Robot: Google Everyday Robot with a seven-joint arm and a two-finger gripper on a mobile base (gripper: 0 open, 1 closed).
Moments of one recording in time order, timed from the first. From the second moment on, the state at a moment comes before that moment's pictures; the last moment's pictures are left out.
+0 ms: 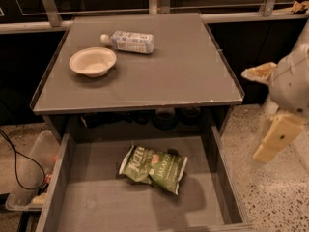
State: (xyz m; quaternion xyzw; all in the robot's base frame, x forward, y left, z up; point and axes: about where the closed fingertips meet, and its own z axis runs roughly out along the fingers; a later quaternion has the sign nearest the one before) arm 0.403 -0.189 0.934 -0.62 0.75 0.03 0.23
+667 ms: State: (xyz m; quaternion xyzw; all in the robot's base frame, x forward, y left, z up) arm 0.370 -0.148 0.881 -0.65 0.70 0.10 0.29
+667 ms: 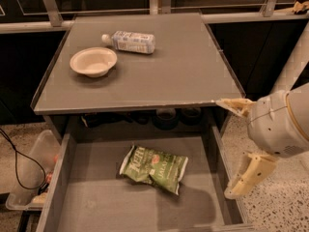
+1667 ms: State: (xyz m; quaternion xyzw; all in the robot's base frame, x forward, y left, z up) arm 0.389 -0.113 0.809 -0.63 0.70 0.14 0.30
